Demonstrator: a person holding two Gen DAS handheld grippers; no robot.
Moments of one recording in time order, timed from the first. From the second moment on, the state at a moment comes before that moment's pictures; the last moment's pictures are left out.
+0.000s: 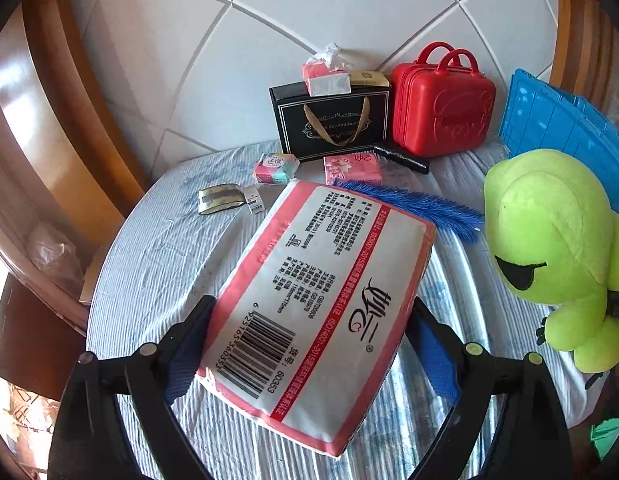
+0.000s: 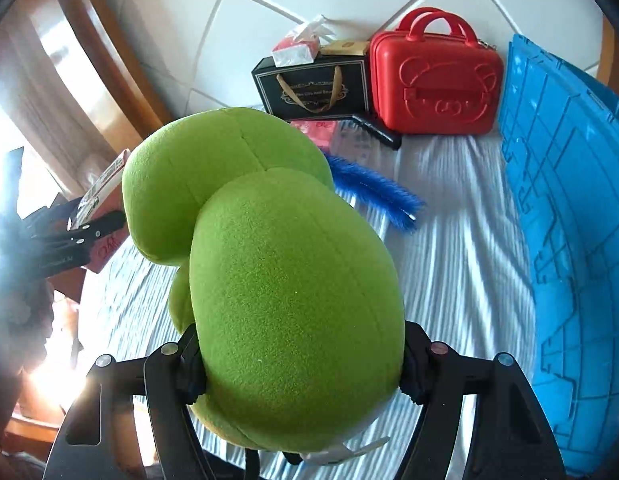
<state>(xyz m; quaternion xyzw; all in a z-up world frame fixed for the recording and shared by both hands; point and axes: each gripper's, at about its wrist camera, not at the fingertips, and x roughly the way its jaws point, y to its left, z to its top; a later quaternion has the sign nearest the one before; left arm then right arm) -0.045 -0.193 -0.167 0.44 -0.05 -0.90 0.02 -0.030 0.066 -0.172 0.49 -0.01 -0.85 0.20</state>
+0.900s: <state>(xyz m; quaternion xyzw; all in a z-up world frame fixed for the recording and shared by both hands) -0.012 -0.110 -0.064 0.36 -0.04 -0.93 0.05 -0.013 0.135 -0.066 0.39 -0.02 -0.89 0.23</state>
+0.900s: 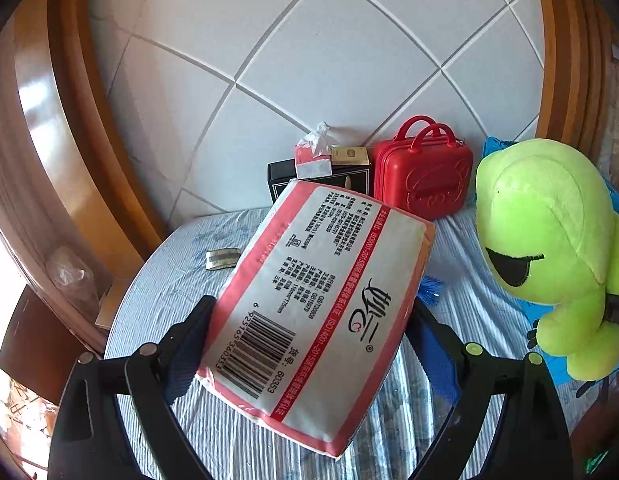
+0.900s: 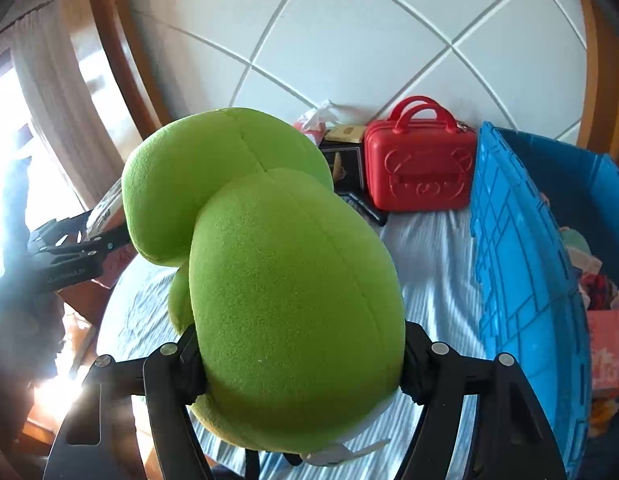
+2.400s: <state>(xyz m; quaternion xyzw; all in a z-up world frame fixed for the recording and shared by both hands) -0.147 0.214 0.006 0.28 -0.17 -0.93 -0.18 -0.018 0.446 -0.041 0.31 -0.13 -0.94 0.00</state>
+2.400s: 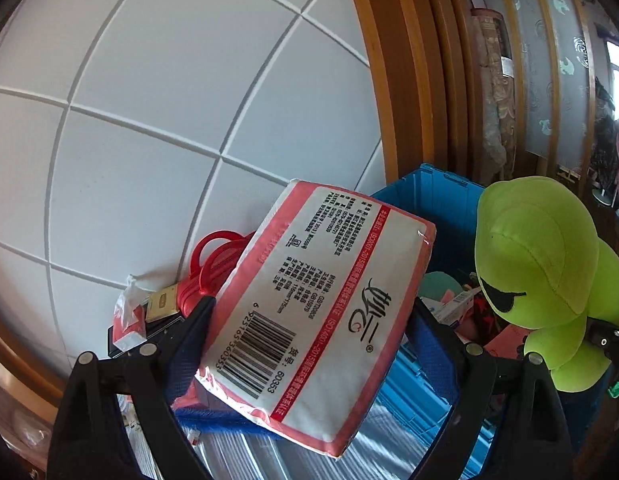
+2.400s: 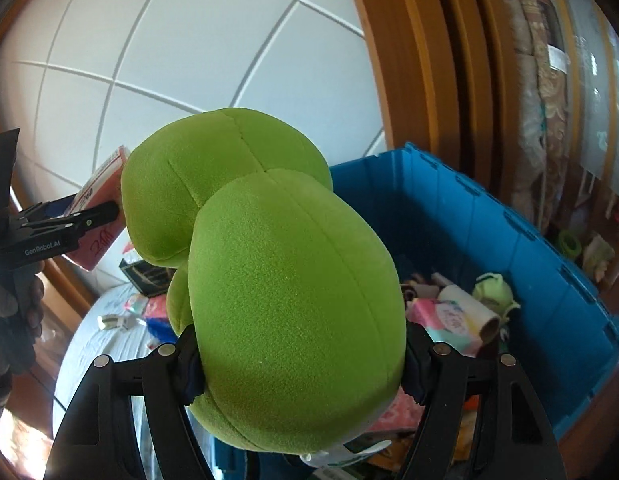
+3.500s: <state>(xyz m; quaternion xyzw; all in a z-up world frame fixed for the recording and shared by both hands) -0.220 0.324 -0.004 0.31 -0.15 -0.90 -0.26 -0.033 0.544 -0.072 0.32 -0.18 -0.92 -0.10</state>
